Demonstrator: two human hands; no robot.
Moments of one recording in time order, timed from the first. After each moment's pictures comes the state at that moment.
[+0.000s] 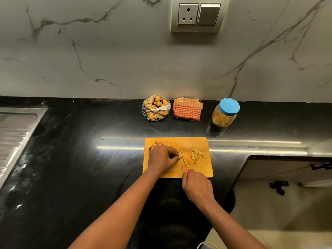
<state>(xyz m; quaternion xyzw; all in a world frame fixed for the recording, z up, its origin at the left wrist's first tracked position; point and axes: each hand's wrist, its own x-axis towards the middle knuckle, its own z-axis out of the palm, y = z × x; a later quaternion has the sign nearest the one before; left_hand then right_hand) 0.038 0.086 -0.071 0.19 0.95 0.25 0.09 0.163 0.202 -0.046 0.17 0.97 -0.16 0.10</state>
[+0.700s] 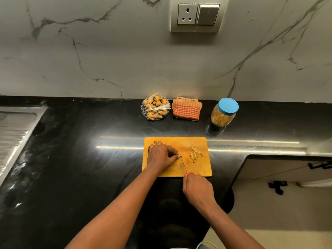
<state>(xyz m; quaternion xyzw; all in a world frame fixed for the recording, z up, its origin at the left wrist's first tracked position) 0.038 0.084 -0.068 0.18 0.95 0.25 0.09 0.173 0.203 -0.039 0.16 0.96 -0.15 0.15</state>
